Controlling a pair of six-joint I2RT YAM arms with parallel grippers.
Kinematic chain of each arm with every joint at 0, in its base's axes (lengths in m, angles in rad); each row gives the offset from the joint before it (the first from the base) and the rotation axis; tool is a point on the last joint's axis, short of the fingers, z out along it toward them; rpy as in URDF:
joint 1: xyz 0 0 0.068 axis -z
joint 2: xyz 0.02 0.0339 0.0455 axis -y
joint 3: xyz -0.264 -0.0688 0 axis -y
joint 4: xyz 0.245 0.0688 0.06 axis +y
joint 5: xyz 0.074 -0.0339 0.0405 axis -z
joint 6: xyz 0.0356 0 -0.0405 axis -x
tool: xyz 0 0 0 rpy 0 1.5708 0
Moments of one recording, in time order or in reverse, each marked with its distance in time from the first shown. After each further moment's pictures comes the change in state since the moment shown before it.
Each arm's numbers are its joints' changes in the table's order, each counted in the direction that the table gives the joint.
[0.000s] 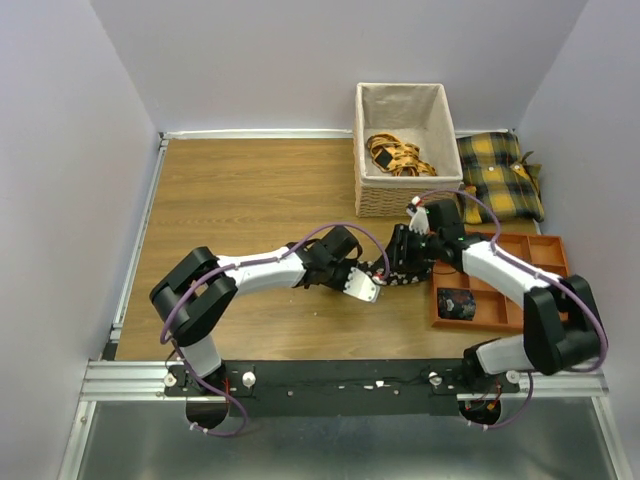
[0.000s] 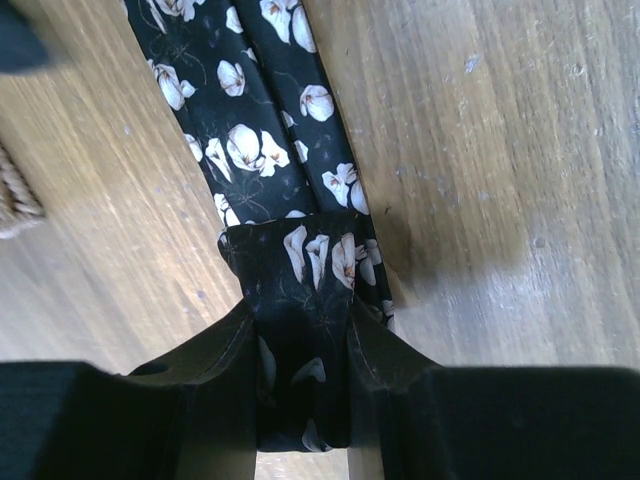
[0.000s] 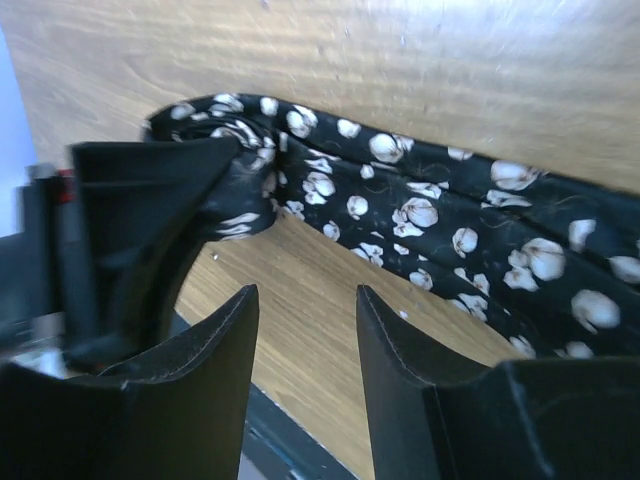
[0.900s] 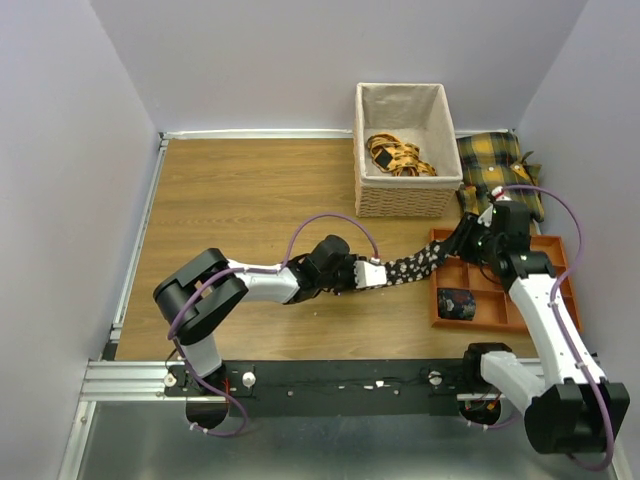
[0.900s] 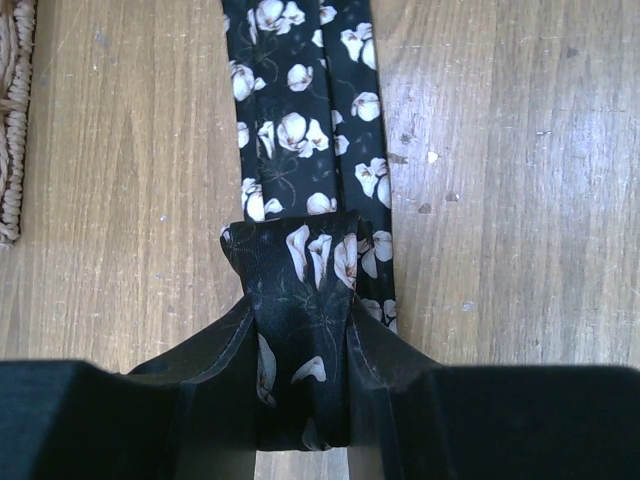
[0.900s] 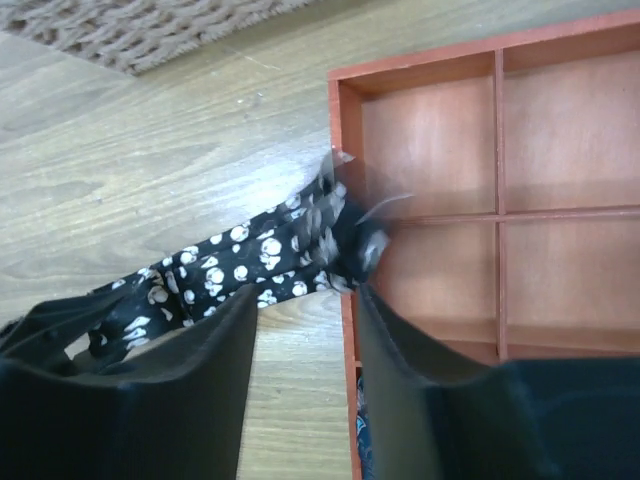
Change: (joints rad) left arm 0.011 -0.020 -0.214 -0.618 0.145 0.519; right arm 0.309 0.433 0.014 0.295 0.386 0.121
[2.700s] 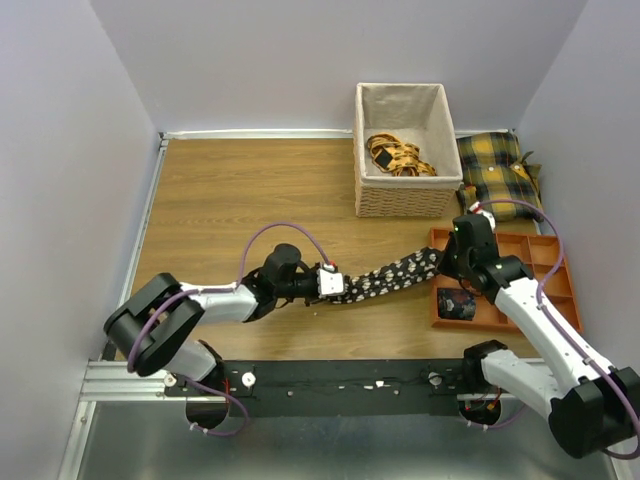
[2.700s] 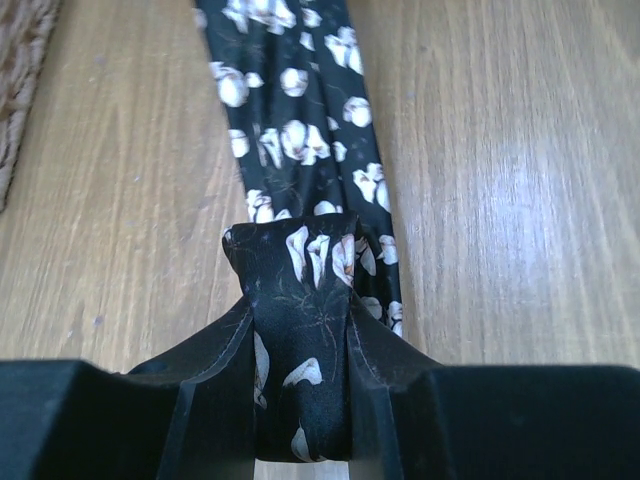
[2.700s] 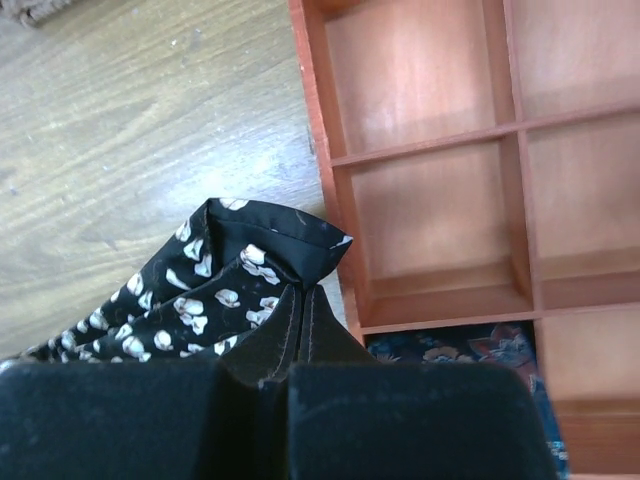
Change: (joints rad) left arm -0.158 0.299 -0.347 -0.215 0.315 0.055; right arm -0.288 -0.008 -0.070 0.042 0.359 -0.217
